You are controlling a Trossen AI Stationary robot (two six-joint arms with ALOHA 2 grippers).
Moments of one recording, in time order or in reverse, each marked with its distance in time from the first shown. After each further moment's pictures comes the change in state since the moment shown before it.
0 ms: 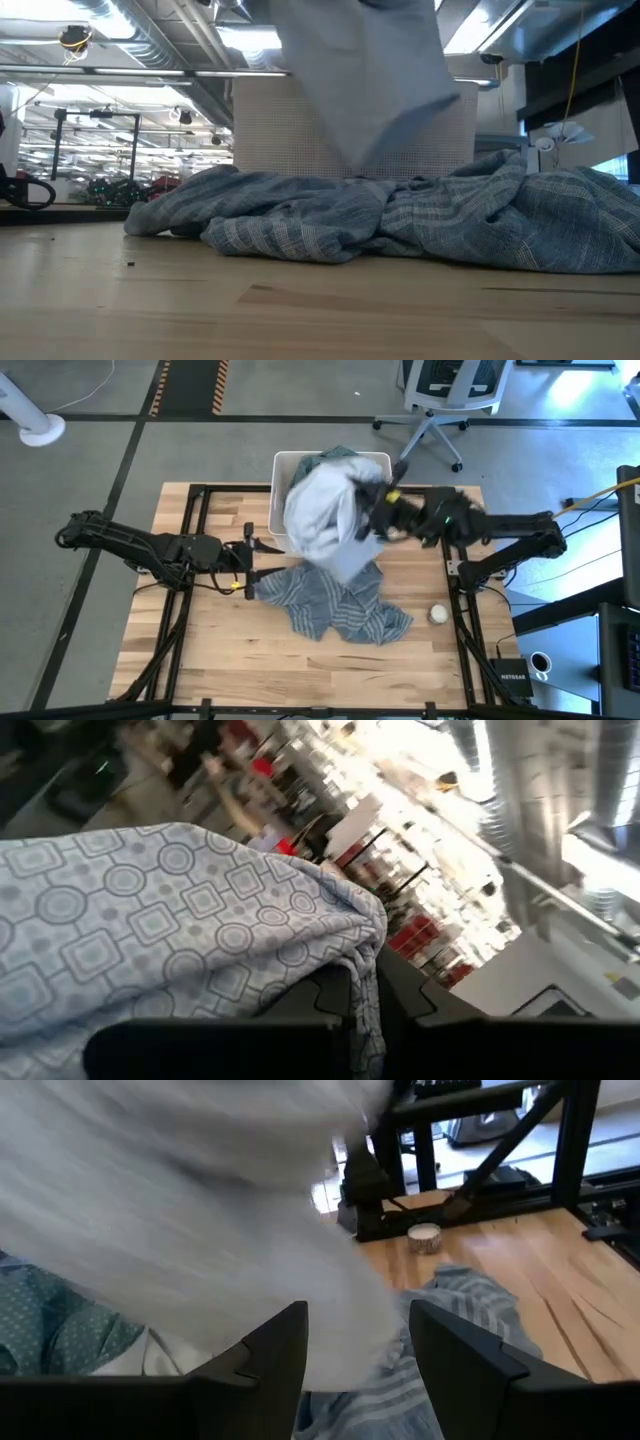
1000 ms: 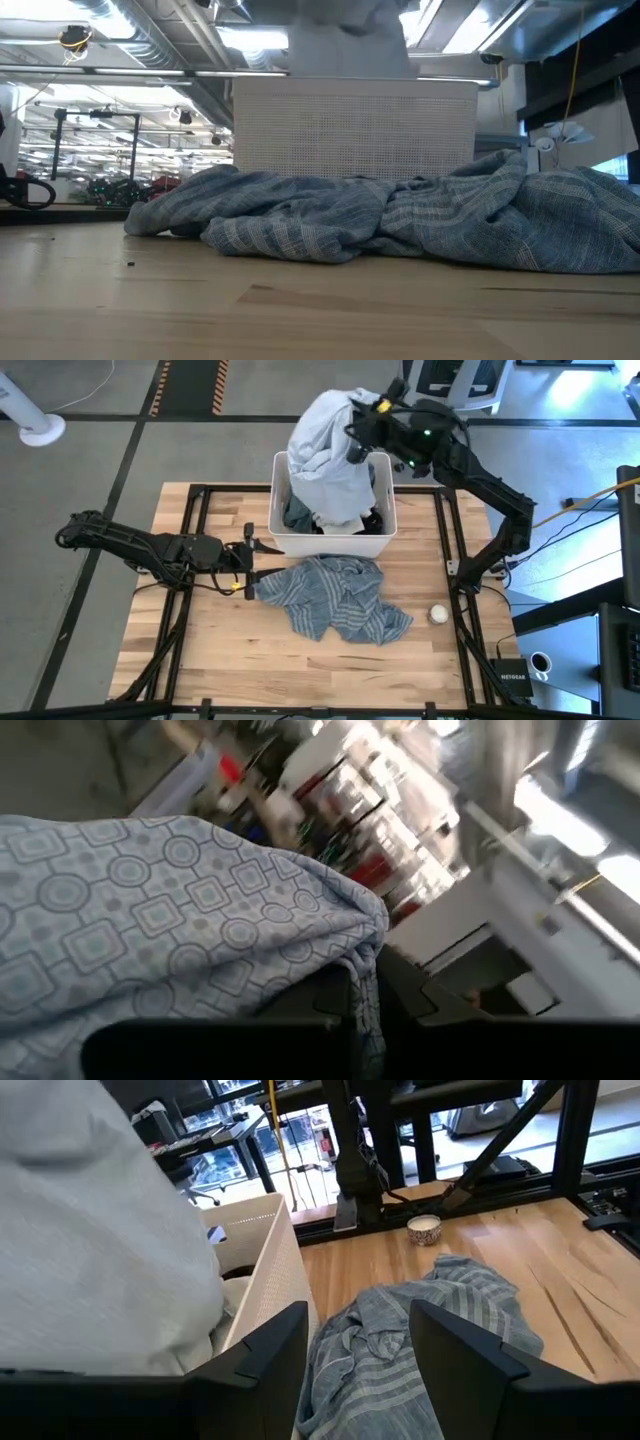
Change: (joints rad) left arm 0.000 -0.004 0.000 -0.021 -0.001 0.006; right arm -0.438 0.280 0.591 -0.359 -0.223 -0.019
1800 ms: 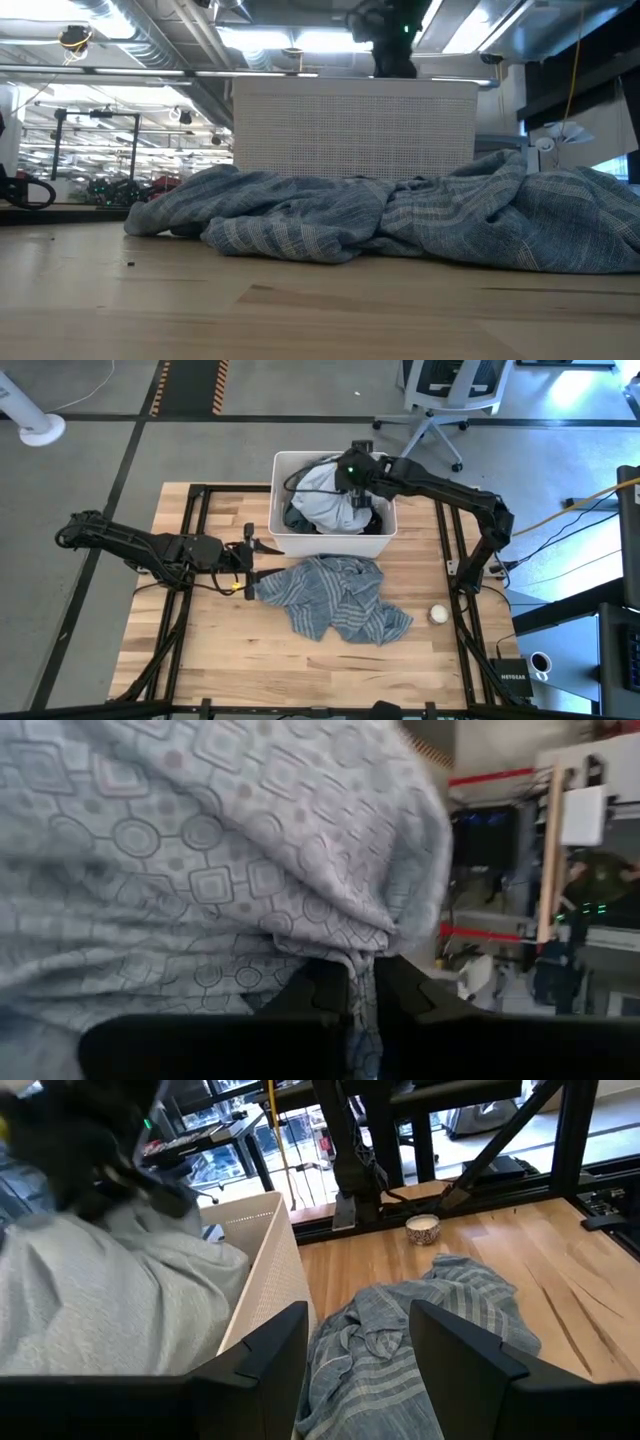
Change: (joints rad) left arm -0.001 0.001 0.000 -0.002 0.000 -0.007; right arm -0.032 0.144 -0.239 -0.543 0.165 0.129
